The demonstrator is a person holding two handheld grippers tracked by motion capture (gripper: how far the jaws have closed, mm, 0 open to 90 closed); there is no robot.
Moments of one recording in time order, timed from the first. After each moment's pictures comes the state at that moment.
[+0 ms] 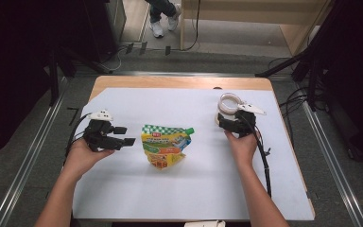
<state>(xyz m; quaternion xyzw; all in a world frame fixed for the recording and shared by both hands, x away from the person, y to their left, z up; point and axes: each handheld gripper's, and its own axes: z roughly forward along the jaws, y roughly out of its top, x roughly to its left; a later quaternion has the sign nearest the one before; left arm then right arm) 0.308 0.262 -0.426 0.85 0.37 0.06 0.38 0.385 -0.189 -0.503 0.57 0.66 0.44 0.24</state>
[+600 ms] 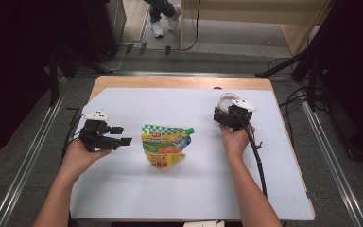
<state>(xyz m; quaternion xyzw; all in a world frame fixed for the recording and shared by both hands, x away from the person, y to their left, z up) 0.306 0.271 -0.425 0.84 0.38 0.06 0.39 0.406 -0.170 -0.510 0.57 0.63 0.43 0.30</state>
